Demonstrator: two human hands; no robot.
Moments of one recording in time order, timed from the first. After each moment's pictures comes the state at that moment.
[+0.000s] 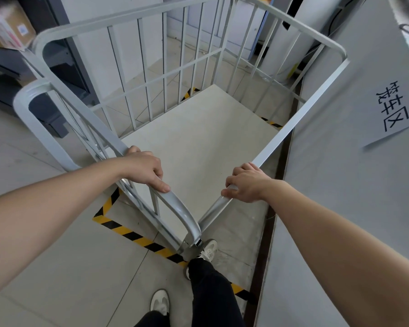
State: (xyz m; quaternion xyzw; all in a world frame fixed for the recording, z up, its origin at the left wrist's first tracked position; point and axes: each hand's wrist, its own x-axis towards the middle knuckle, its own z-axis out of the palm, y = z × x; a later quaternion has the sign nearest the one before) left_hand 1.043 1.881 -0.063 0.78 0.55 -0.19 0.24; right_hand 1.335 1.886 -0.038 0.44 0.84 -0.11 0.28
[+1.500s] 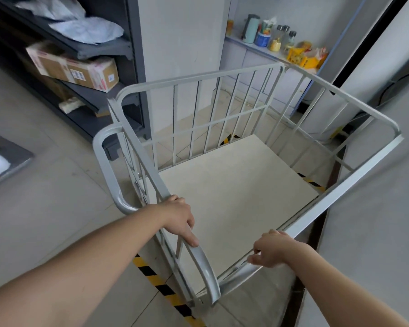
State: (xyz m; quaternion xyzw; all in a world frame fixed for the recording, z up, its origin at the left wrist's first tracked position) left_hand 1.044 1.873 -0.046 0.74 0.57 -0.22 0.27; right_hand 1.306 1.909 -0.028 0.40 0.80 -0.13 0.42
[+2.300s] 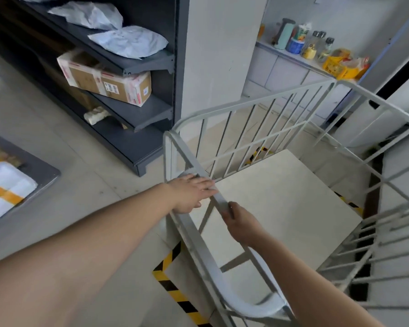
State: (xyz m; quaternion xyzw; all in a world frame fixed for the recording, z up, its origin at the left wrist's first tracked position) left_hand 0.743 1.976 -0.034 0.81 0.54 -0.17 0.15; right_hand 0.938 1.980 -0.044 0.55 0.77 -0.31 0.03
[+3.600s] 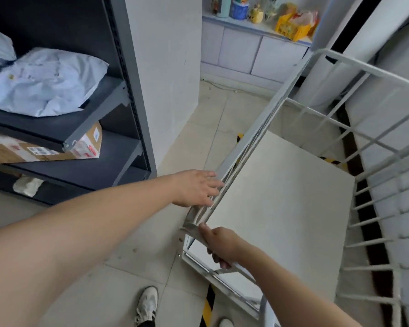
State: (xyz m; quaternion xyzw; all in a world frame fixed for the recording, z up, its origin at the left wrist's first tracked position) left_hand 0.554 2.285 -0.042 0.95 0.10 -0.26 -0.14; right_hand 0.686 2.171 -0.068 0.66 0.52 -0.54 0.06
